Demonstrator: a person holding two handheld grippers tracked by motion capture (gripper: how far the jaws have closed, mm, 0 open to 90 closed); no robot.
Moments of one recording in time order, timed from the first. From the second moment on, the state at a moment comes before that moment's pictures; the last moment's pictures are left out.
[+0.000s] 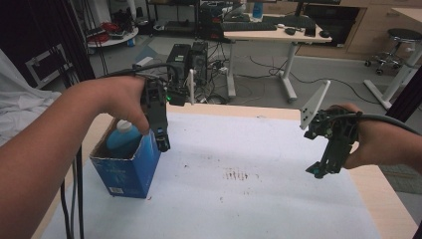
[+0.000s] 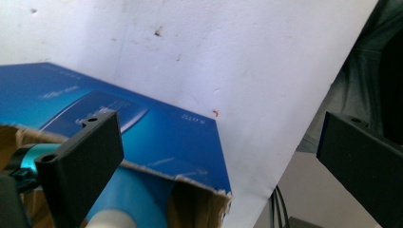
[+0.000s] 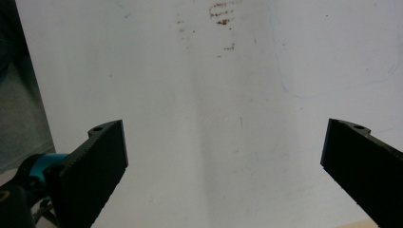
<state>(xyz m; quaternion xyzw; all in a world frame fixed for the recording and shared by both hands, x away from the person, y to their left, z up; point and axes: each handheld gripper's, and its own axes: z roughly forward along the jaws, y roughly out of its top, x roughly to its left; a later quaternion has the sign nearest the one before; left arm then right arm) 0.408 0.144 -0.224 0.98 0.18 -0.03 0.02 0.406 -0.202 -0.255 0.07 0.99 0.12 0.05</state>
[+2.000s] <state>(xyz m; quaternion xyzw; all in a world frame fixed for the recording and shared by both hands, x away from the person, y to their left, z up) 0.406 0.115 -0.240 0.99 0.12 -0.06 0.01 0.403 -0.194 -0.240 0.05 0.99 0.08 0.06</state>
